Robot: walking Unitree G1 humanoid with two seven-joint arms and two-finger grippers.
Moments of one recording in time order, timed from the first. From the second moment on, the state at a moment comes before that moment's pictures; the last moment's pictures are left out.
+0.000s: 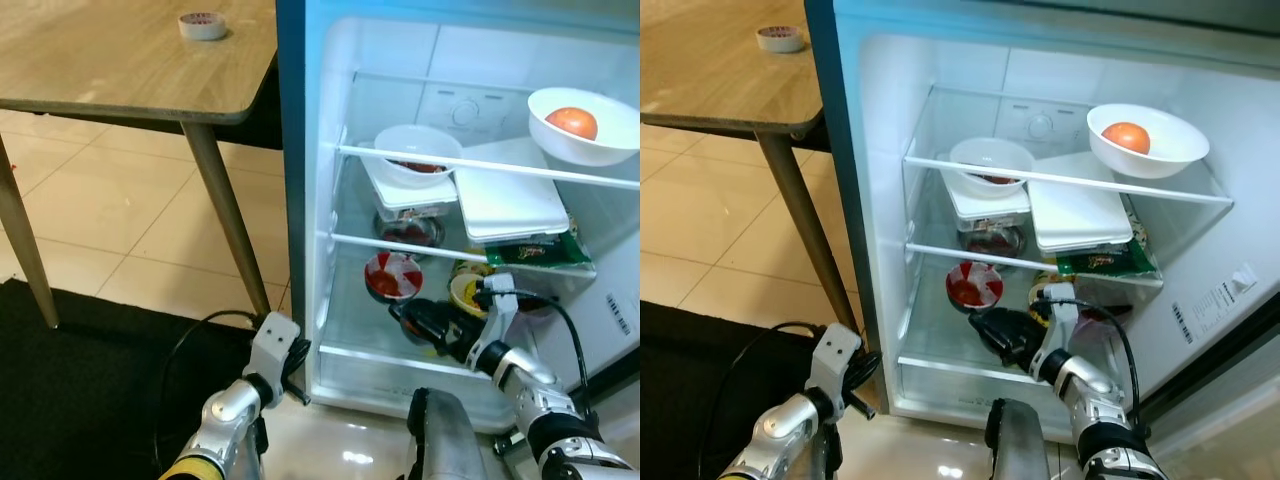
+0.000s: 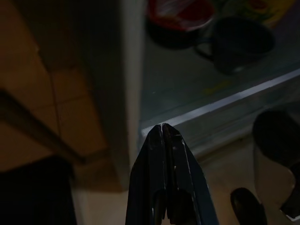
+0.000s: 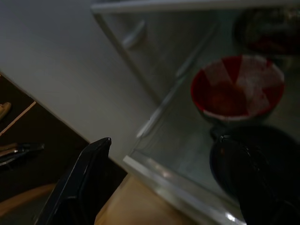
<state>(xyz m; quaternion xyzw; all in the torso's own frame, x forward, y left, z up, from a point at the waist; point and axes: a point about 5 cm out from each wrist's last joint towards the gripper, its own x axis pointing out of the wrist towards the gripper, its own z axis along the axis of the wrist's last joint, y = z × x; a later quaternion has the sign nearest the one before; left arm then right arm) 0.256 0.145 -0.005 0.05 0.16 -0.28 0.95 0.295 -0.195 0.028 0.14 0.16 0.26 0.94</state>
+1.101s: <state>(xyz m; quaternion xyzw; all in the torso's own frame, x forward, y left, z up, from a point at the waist) 0.185 0.225 -0.065 0.00 0.37 -0.09 0.92 0.237 -0.226 -0.032 0.19 0.29 0.09 0.93</state>
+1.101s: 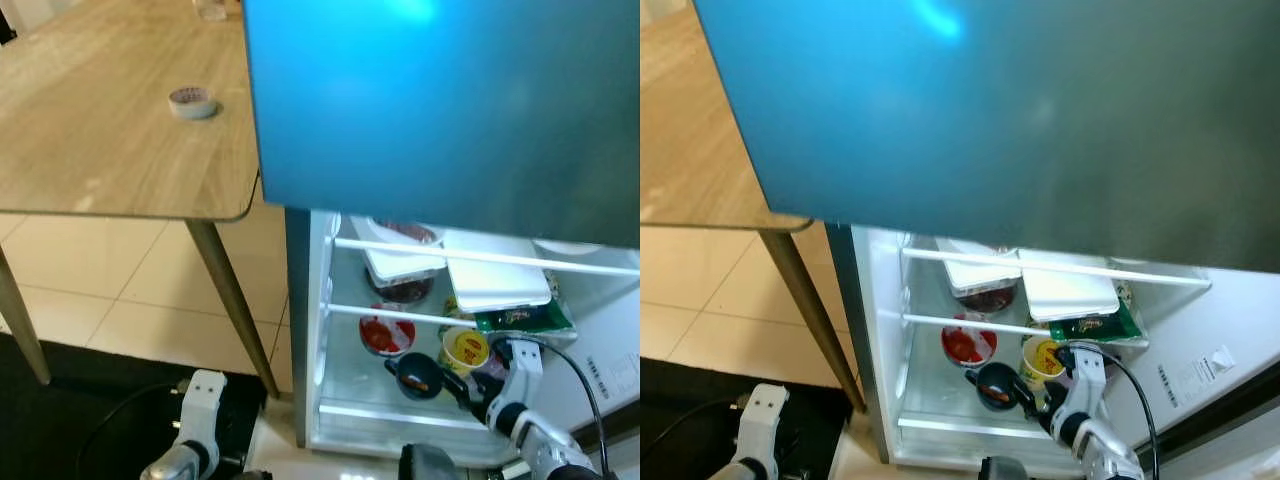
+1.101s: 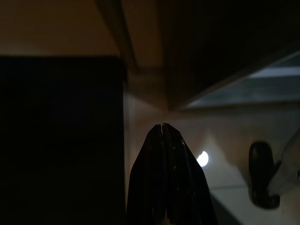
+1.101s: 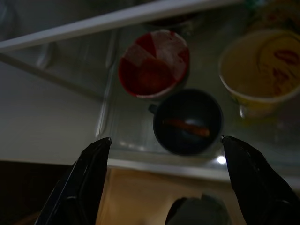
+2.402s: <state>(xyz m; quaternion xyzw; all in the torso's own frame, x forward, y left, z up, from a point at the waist) 0.129 0.235 -0.093 -0.01 0.49 -0.01 0.87 0.153 -0.216 -0.088 0.21 0.45 -0.01 0.87</state>
